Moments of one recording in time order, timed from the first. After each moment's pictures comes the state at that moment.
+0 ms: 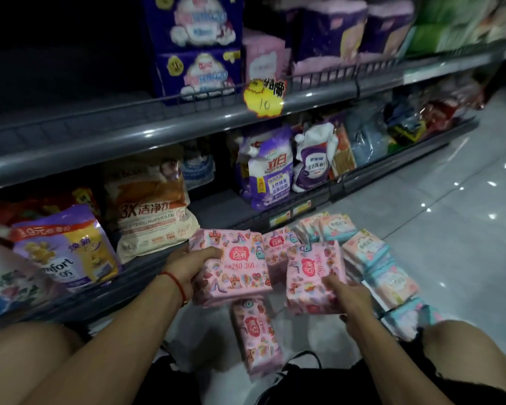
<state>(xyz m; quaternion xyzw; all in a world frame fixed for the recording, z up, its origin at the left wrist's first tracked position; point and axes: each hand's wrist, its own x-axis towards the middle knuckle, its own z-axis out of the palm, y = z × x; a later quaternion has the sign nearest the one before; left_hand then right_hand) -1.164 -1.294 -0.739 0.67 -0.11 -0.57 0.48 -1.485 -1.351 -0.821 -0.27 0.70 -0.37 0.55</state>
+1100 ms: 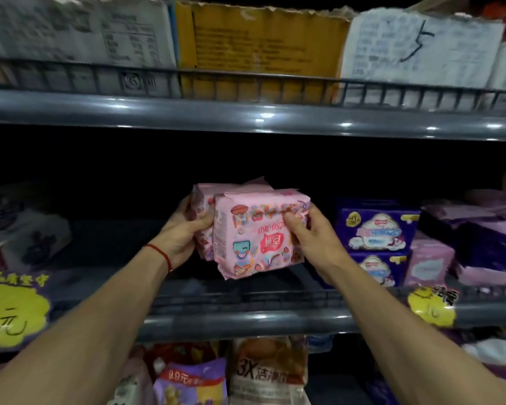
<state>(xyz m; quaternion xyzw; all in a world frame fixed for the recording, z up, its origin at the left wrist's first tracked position) -0.850 -1.313 -0.460 0.49 -0.35 -0.23 0.77 -1.067 -1.465 -0.455 -0.74 0.16 -0.38 0.53</state>
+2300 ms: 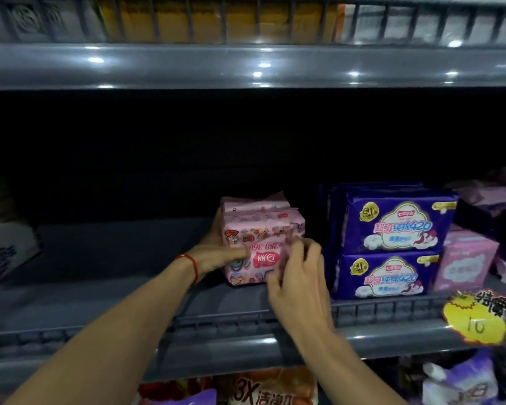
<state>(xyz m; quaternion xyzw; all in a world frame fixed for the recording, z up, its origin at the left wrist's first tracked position) -0.830 -1.416 -0.517 0.69 -0.47 -0.22 0.51 -1.033 -1.462 -0.543 -0.84 0.34 -0.39 0.15</state>
